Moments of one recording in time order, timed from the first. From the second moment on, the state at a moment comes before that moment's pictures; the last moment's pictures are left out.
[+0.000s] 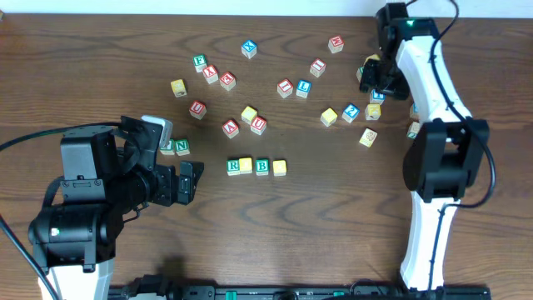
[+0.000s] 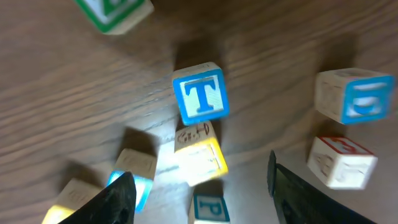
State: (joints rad) left arm 0.03 0.93 1.15 -1.12 0.39 0.12; right arm 0.08 2.37 2.14 -1.28 0.11 0.38
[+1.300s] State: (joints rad) left arm 0.03 0.93 1.15 -1.12 0.39 0.12; right arm 0.04 2.44 2.14 -1.21 0.12 0.30
